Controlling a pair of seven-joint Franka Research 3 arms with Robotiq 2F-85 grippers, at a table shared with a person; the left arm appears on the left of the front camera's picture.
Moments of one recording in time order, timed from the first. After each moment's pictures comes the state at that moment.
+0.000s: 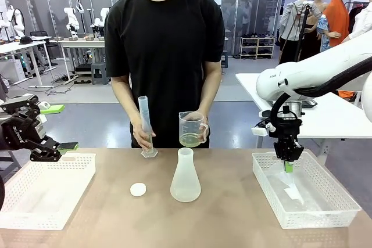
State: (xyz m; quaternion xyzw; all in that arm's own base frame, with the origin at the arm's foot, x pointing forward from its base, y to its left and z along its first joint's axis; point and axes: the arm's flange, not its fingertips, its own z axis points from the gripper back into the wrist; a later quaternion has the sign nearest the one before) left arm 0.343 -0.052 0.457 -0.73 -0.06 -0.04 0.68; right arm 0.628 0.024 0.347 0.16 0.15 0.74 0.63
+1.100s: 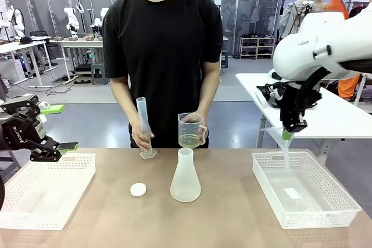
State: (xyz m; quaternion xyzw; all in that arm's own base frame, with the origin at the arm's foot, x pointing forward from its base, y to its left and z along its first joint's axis) left arm 0.343 -0.052 0.456 -0.73 -0.06 -0.04 0.68; right arm 0.518 0.054 0.504 -0.05 -0.07 0.70 0.71
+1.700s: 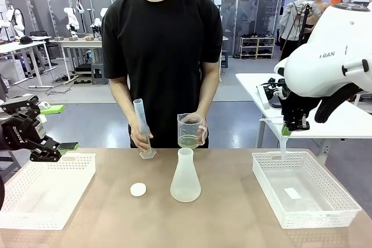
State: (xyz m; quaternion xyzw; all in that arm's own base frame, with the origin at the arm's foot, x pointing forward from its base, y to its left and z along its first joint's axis) left arm 0.343 -0.052 0.456 -0.73 -0.06 -0.04 0.68; right arm 0.465 0.065 0.518 -0.11 -0.14 0.68 0.71
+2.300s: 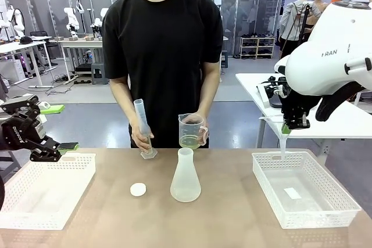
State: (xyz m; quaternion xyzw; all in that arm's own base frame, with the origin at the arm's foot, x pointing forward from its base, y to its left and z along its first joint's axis) left arm 0.343 -0.052 0.456 -0.73 -0.06 -0.04 0.68; right arm 0.465 0.065 0.522 -0.11 -0.15 0.69 0.70
